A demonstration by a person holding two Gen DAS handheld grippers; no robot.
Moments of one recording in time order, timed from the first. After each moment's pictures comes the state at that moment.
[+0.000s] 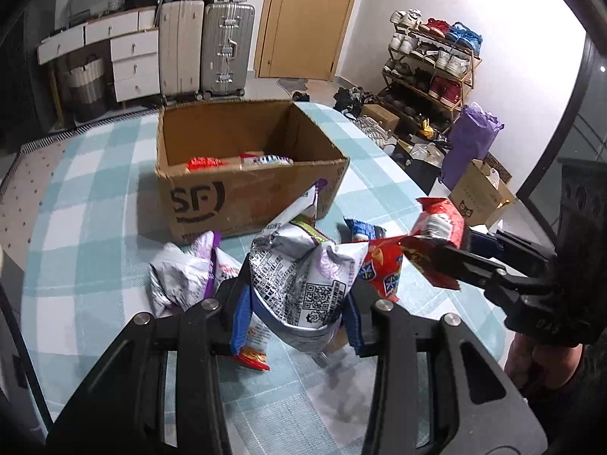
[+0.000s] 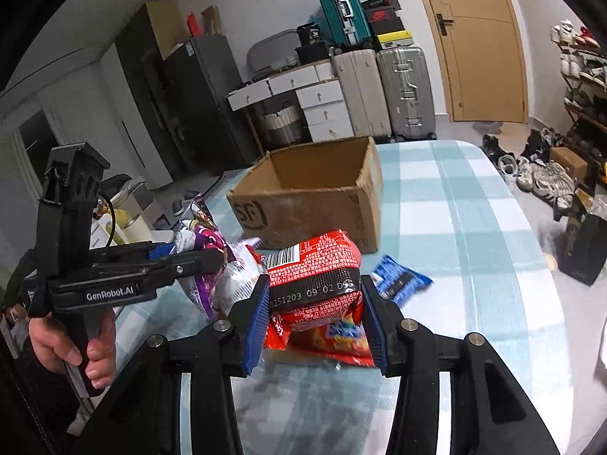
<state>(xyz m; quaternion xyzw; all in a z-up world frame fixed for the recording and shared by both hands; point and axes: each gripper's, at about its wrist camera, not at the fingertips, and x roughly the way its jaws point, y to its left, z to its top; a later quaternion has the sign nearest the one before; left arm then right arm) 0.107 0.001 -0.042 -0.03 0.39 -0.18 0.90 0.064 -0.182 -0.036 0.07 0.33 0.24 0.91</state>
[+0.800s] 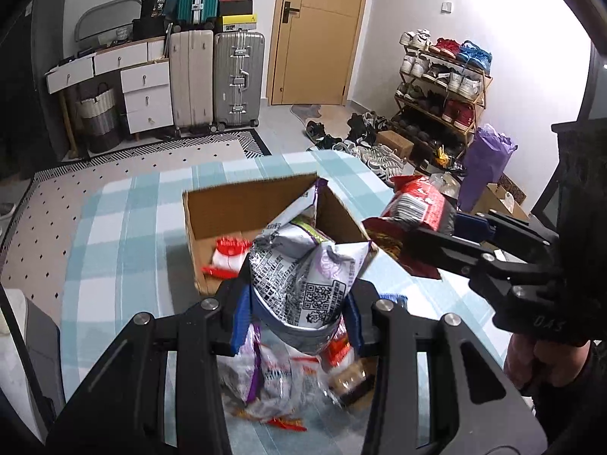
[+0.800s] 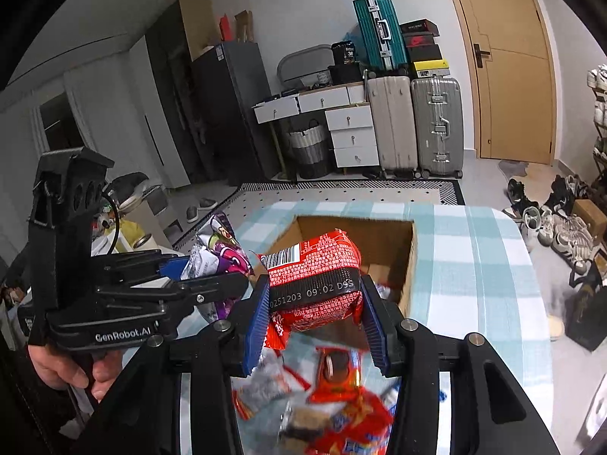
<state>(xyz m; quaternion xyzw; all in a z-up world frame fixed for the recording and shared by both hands) 0.168 0.016 0.056 -0.01 0.35 -0.15 0.92 0.151 -0.141 0.043 0.04 0.29 0.27 0.92</state>
